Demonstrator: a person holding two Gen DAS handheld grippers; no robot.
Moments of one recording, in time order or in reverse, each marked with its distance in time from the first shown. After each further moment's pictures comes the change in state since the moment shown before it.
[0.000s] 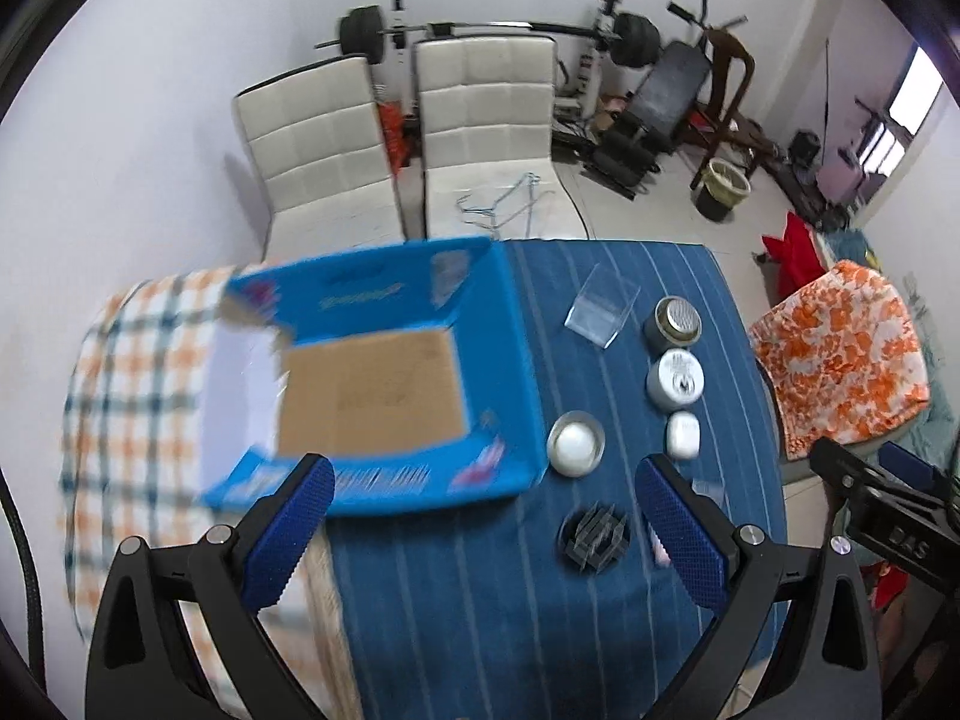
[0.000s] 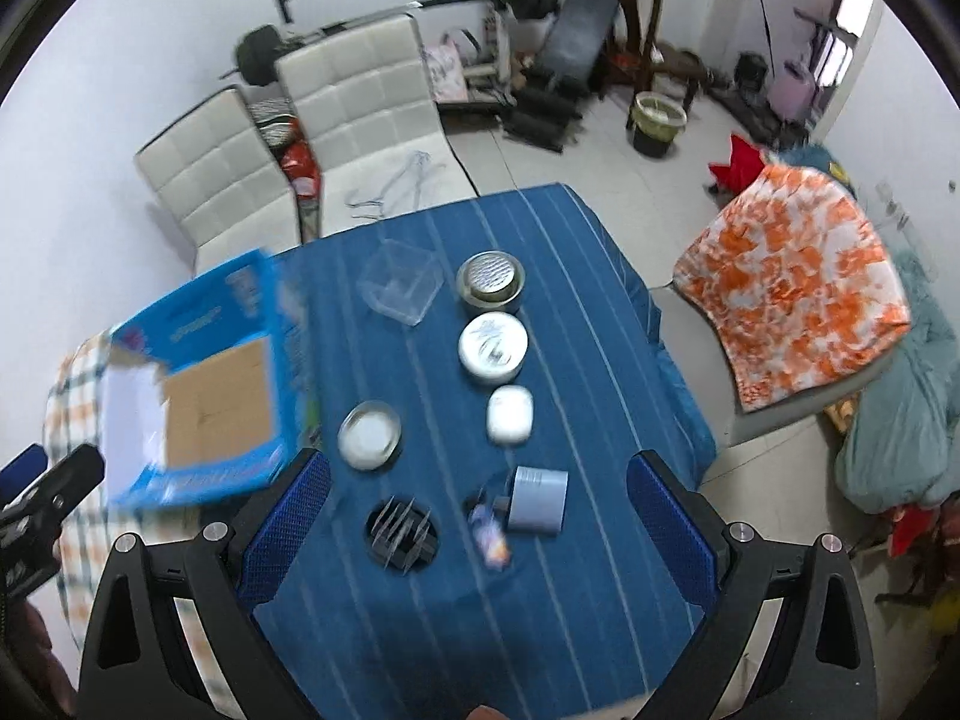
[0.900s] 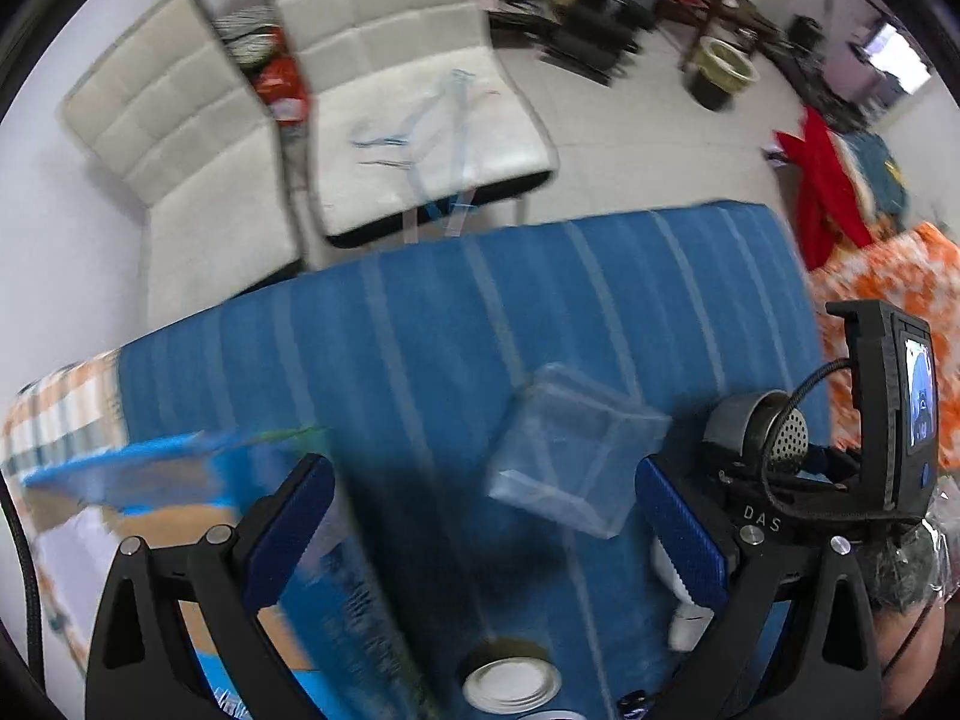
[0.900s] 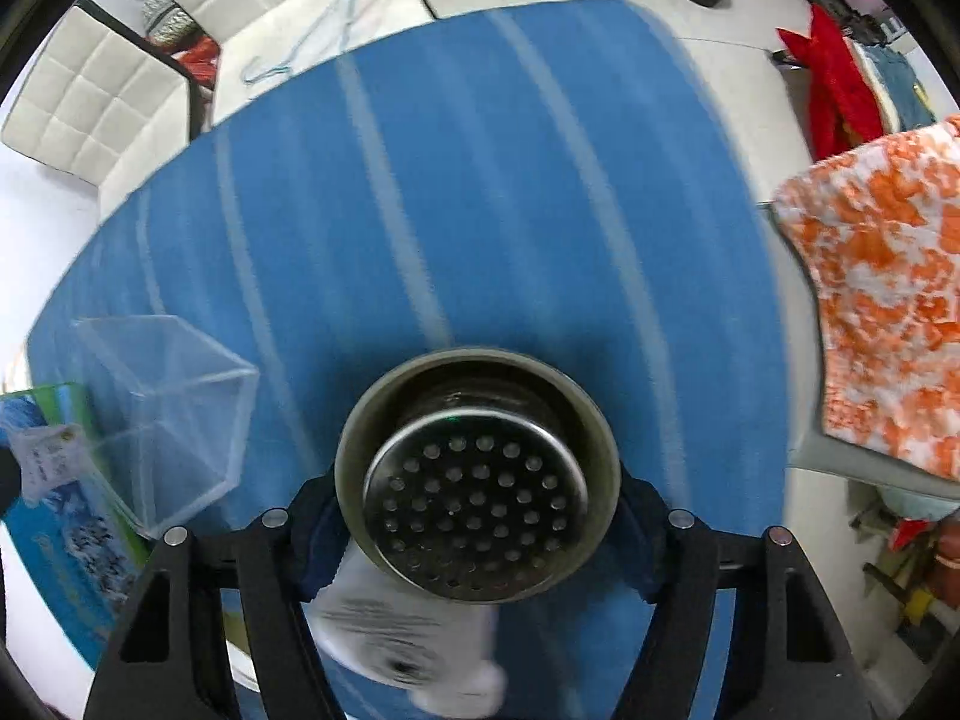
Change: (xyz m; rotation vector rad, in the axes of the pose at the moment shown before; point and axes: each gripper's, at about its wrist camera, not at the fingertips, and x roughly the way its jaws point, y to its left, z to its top) left arm 0.271 -0.098 0.147 0.138 0.302 -0.046; right arm 0.349 -0.052 0.153 -0.003 0.449 0.016
